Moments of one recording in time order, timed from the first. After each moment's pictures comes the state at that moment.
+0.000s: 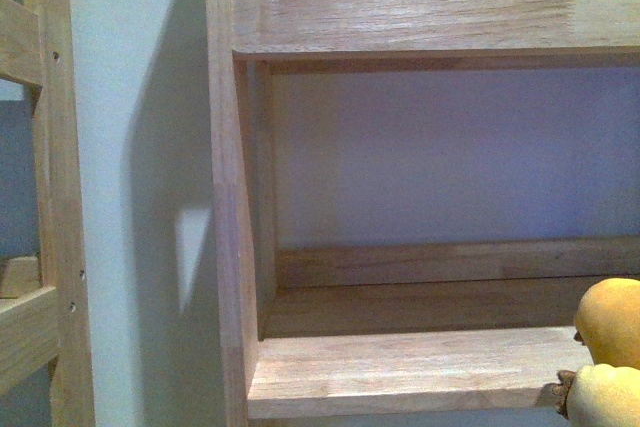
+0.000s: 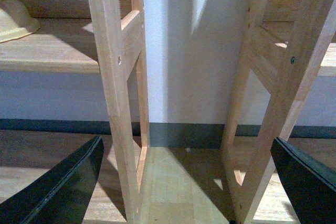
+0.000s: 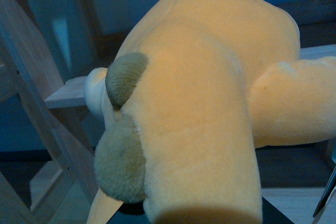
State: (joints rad) left arm 0.00 0.00 0.01 -0.01 0.00 0.00; right arm 0.29 0.05 0.01 0.13 0.20 0.16
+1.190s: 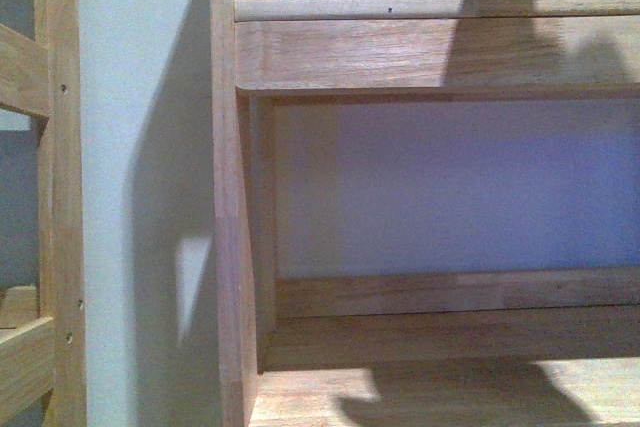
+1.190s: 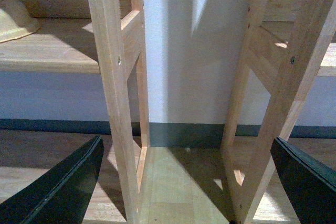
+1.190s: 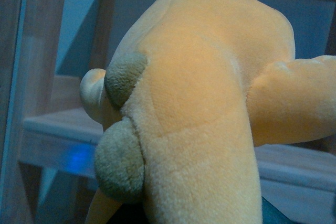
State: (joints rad) left arm 0.00 0.00 0.01 -0.01 0.00 0.00; right arm 0.34 0.68 1.01 0.16 0.19 -0.28
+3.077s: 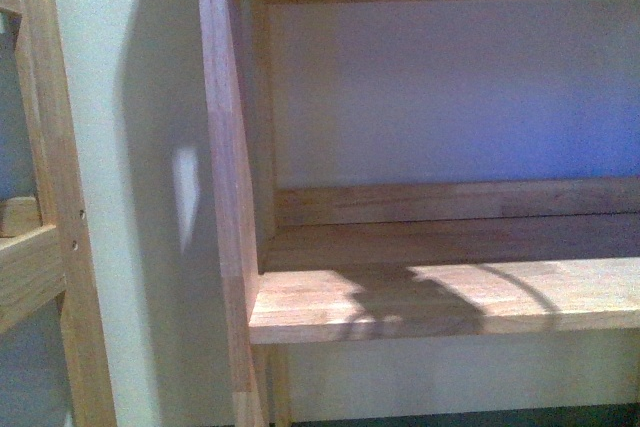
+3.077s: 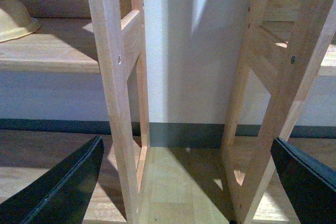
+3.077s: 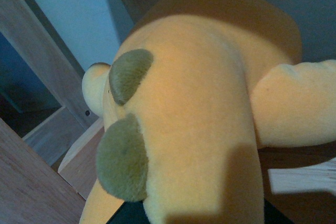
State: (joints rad) left arm 0.00 0.00 0.01 -0.01 0.00 -0.01; right arm 0.29 2.12 2.76 -0.53 -0.21 0.46
